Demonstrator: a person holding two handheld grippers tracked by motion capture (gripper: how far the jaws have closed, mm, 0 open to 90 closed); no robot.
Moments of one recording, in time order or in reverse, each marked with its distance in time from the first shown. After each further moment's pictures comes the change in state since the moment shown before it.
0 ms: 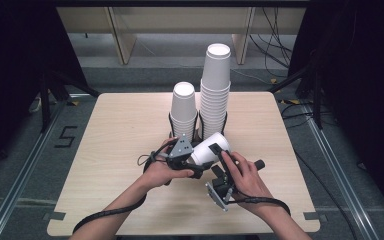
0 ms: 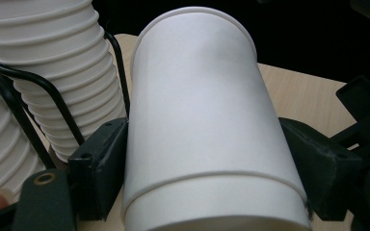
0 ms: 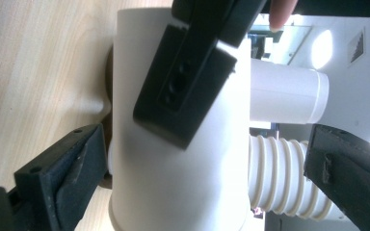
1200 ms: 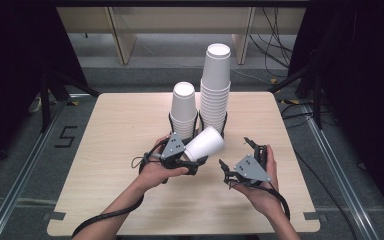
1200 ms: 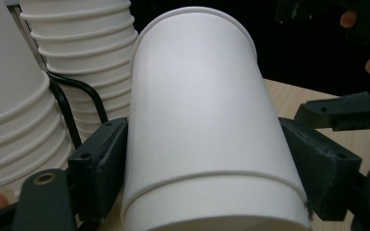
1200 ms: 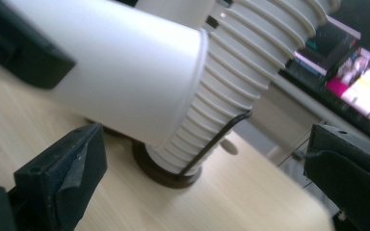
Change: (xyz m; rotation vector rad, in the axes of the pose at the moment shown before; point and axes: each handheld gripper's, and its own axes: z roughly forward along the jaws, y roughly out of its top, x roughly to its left) left arm 0.008 -0.009 -0.010 -0.085 0.071 -0.023; right arm -0.005 -0.051 -0.014 0.024 -0.035 1.135
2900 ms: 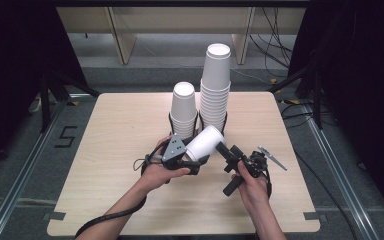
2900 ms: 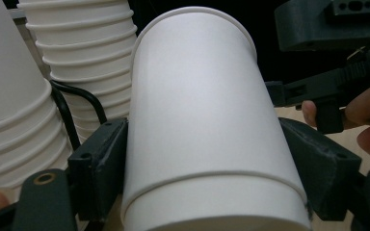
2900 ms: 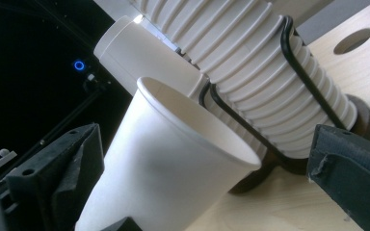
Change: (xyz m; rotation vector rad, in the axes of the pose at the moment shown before) left arm -0.006 -0.001 0.005 -0.039 0.026 -0.001; right arm 0.001 -0.017 0.028 -0.109 0.237 1.259
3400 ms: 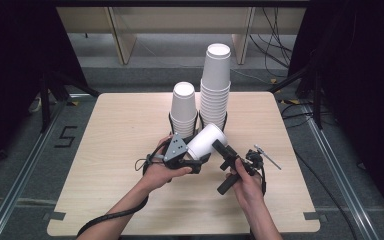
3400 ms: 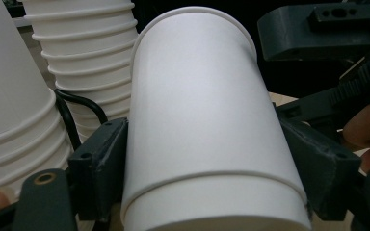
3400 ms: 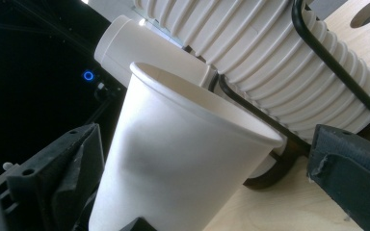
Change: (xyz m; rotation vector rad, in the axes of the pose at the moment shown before) left arm -0.001 0.001 0.003 -0.019 0.011 0.006; right arm 0.000 -0.005 0.012 -0.014 0.022 0.093
